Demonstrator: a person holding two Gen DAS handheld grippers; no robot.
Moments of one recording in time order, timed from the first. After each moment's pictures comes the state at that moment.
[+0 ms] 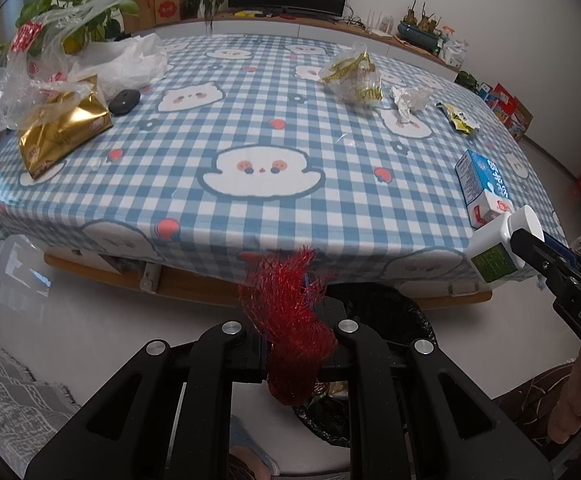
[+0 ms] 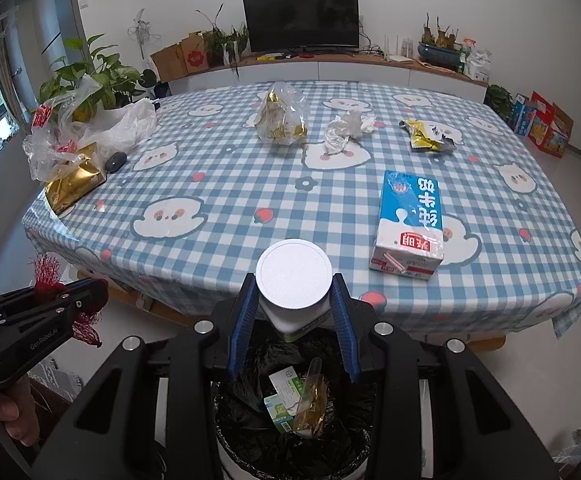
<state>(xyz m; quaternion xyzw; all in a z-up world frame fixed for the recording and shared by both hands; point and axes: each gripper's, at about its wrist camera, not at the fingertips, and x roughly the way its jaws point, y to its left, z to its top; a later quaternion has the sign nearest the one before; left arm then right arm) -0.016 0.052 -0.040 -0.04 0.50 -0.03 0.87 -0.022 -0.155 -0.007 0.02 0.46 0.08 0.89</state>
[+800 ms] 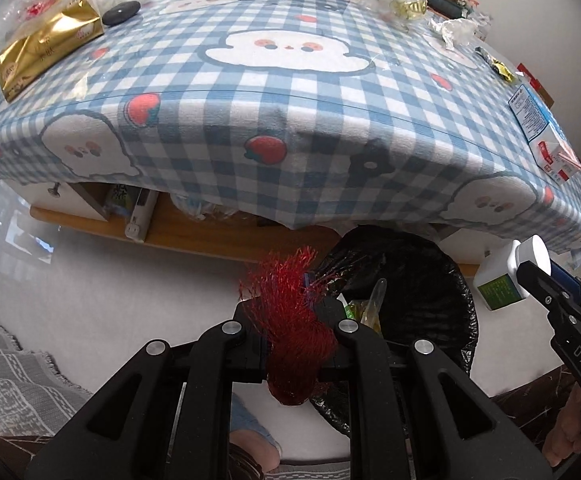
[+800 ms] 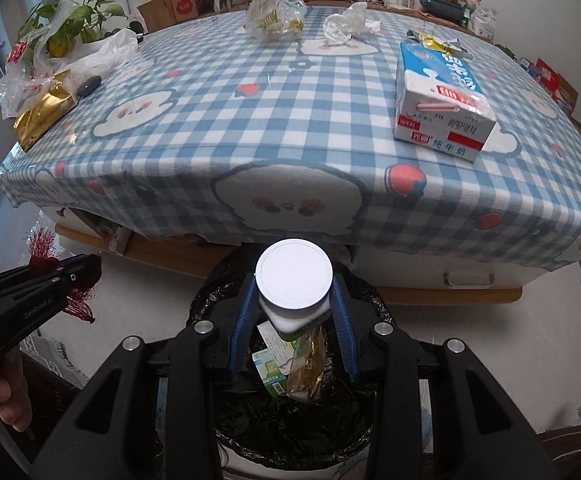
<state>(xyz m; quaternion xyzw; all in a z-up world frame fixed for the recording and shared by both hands) -0.016 0.060 -0.139 -0.05 0.55 -0.01 0.83 -0.038 -0.146 -0.113 0.01 0.53 0.07 0.85</state>
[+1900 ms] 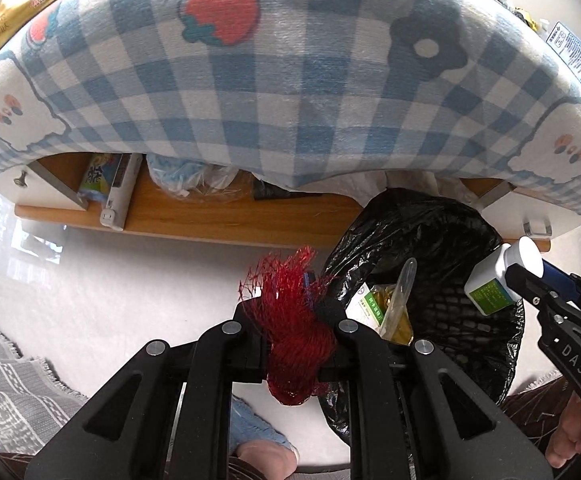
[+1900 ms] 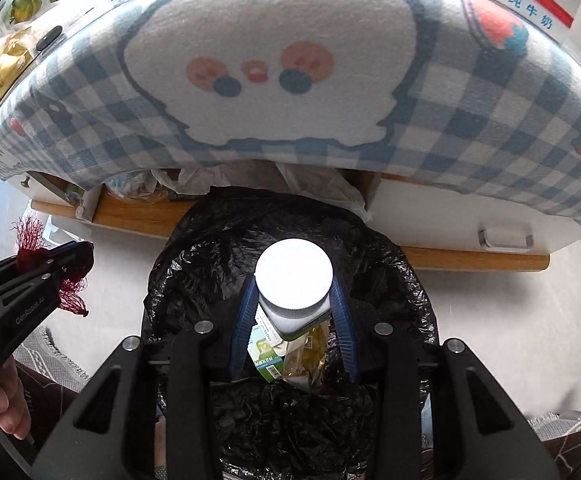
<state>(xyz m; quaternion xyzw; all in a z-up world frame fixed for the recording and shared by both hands) 0.003 0.048 -0.219 -0.02 0.58 -0.01 0.81 -0.023 -0.137 -0.212 0.01 0.59 0.06 0.80</state>
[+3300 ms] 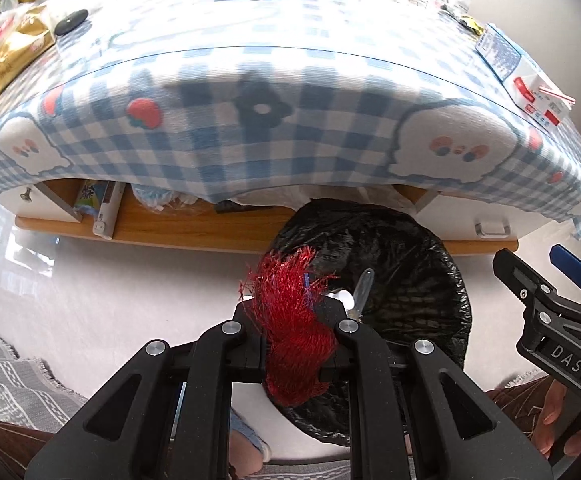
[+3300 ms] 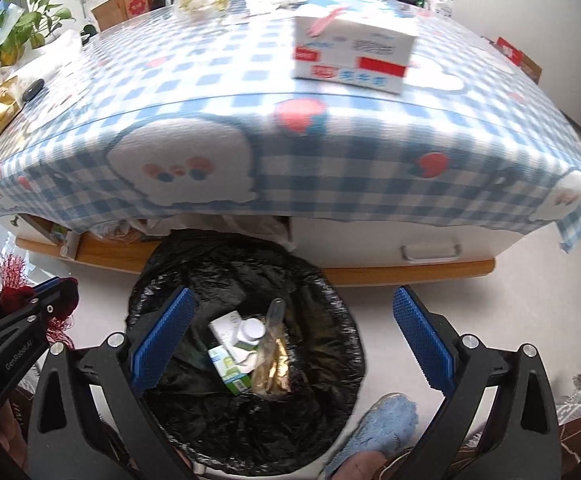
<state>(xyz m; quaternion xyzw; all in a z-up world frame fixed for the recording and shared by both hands) -0.025 -0.010 -0.167 -0.01 0.56 -0.03 0.83 -0.048 -0.188 -0.148 0.01 0.53 -0.01 0.84</state>
